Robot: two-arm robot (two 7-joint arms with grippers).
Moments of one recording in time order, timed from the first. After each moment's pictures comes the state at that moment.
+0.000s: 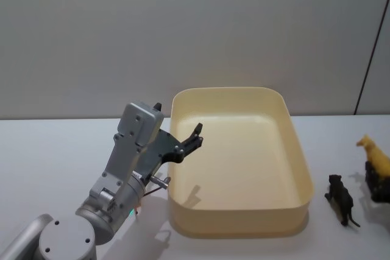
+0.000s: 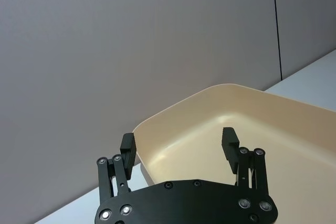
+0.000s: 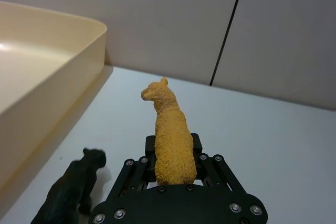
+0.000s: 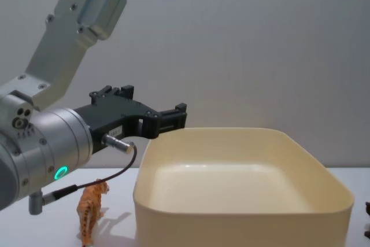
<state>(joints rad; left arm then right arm) -0.24 0.38 0.45 -1.63 -0.20 0.01 -0.01 0.00 0.40 -0.13 -1.55 0.22 0.04 0.04</state>
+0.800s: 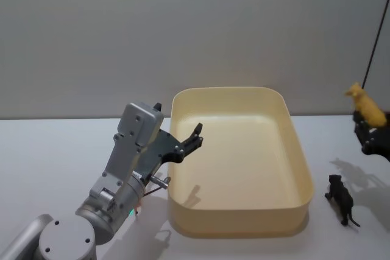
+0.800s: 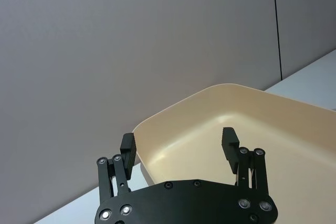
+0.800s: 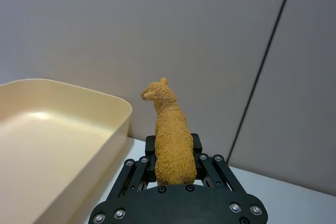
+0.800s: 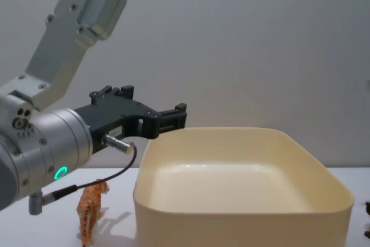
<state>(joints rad) -0.24 0.38 0.45 -1.63 -0.20 0.01 -0.01 0.14 0.40 -0.11 -1.54 0.23 -0.04 0.19</state>
